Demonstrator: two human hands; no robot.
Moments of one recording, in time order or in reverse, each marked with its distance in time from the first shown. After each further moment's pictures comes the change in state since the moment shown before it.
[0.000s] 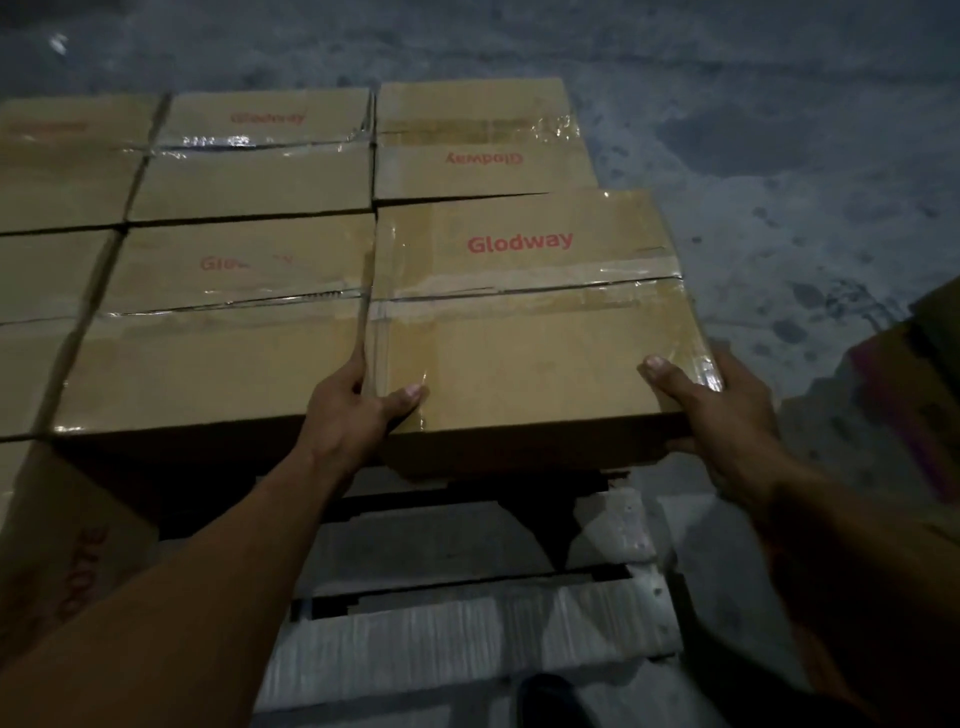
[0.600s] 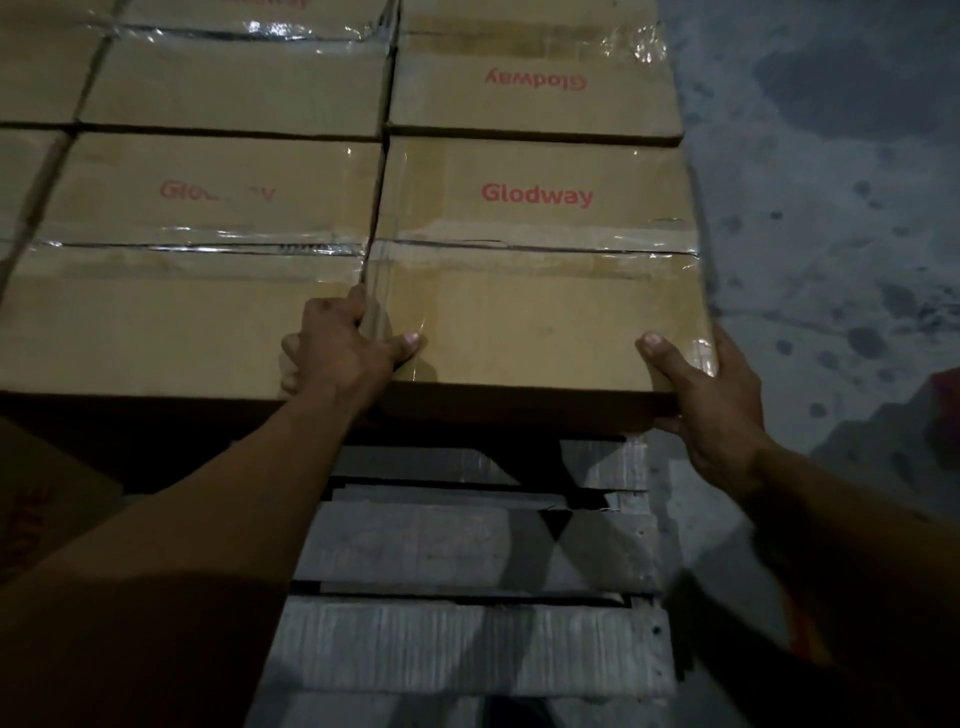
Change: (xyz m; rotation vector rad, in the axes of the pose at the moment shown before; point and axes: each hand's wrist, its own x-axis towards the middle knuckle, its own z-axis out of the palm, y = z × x) left_hand 0.103 -0.024 0.023 0.383 0.259 -0.097; right_hand 0.090 0.024 0.050 0.063 -0.137 0.075
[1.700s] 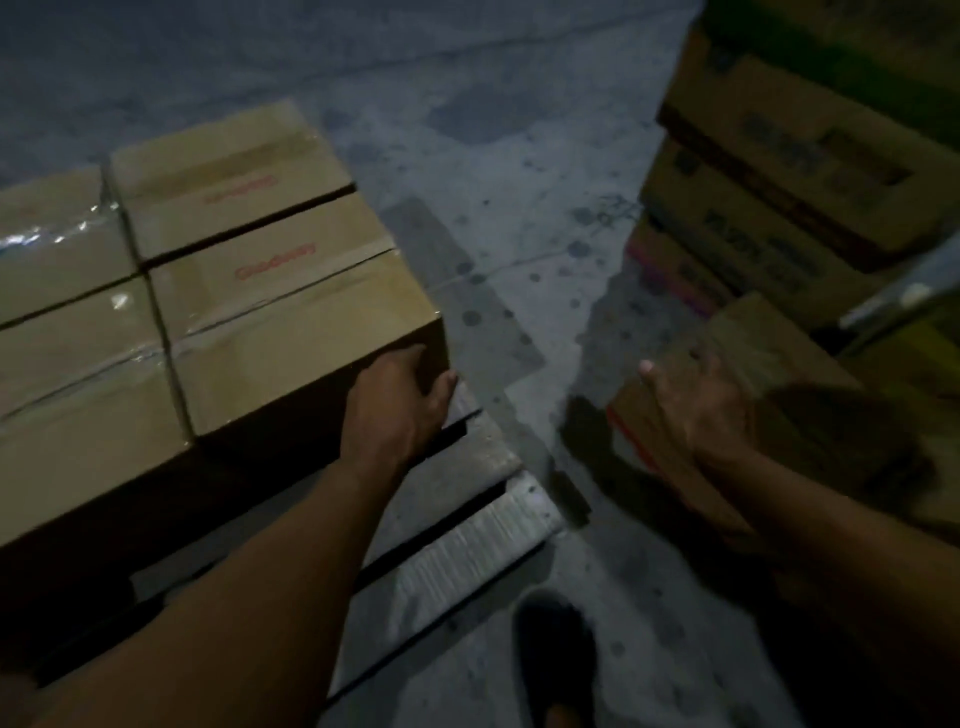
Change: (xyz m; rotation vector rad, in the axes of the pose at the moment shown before) left_hand -0.250 0.100 0.054 0.320 -0.329 0.766; right_hand -0.240 0.033 -0.205 -0.514 0.651 0.091
